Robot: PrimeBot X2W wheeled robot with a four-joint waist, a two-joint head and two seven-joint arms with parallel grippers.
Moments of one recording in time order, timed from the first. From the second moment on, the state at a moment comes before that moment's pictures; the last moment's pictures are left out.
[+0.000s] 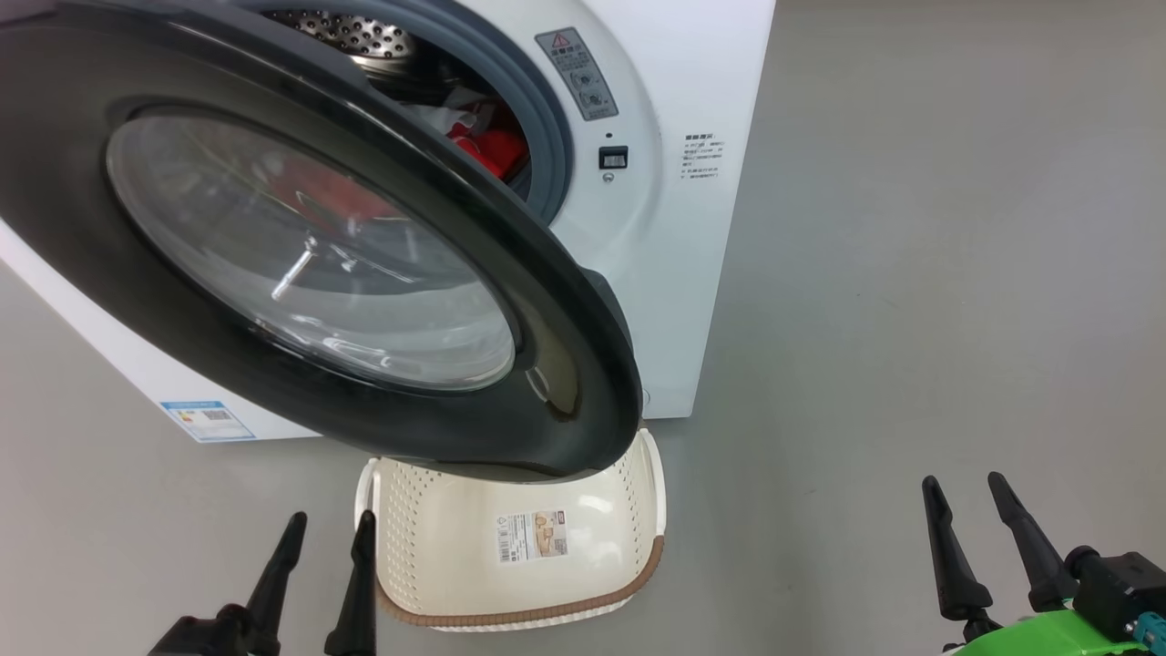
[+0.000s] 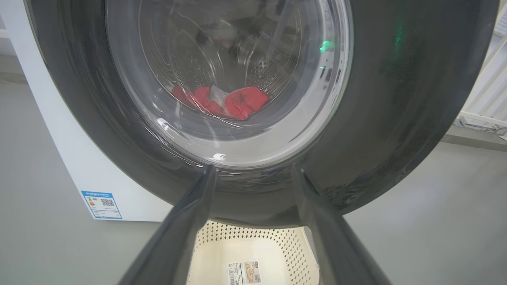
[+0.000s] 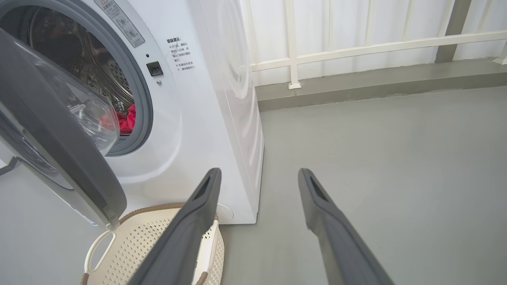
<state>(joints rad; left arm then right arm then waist) 0.01 0.04 -0.02 0.20 -0.30 -0.12 -0.25 0.08 -0.08 -0.06 0.20 0.35 0.12 -0.26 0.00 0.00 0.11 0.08</state>
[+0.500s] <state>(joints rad) 0.01 0.04 -0.04 0.20 -0.31 -0.11 -0.25 -0.06 -0.10 0.13 0.15 0.62 0.12 -0.26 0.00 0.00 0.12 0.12</state>
